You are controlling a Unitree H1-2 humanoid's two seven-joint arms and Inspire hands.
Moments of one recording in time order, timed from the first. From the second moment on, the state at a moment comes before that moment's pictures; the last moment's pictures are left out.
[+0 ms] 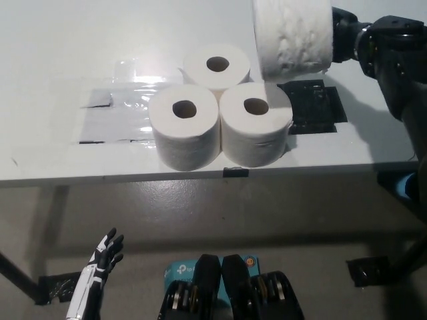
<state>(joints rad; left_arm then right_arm) 0.08 0.12 0.01 0.11 0.02 -0.22 -0.08 -1.37 -0.23 -0.05 1.31 0.08 0.33 0.39</state>
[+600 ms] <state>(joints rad) 0.08 0.12 0.01 0.11 0.03 -0.22 -0.08 -1.38 -0.20 0.12 1.34 -0.03 0.25 0.36</state>
